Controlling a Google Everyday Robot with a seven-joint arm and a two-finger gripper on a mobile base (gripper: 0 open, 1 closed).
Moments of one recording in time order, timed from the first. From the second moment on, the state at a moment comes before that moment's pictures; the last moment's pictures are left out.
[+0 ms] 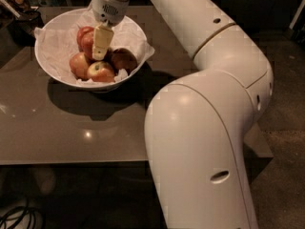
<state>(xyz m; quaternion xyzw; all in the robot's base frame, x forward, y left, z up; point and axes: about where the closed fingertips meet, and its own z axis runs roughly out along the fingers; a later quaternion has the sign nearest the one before) 0.669 0.138 0.927 -0.73 0.65 0.13 0.18</state>
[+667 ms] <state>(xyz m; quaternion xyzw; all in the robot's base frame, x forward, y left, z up) 0.669 0.138 0.927 -0.73 0.65 0.13 0.18</state>
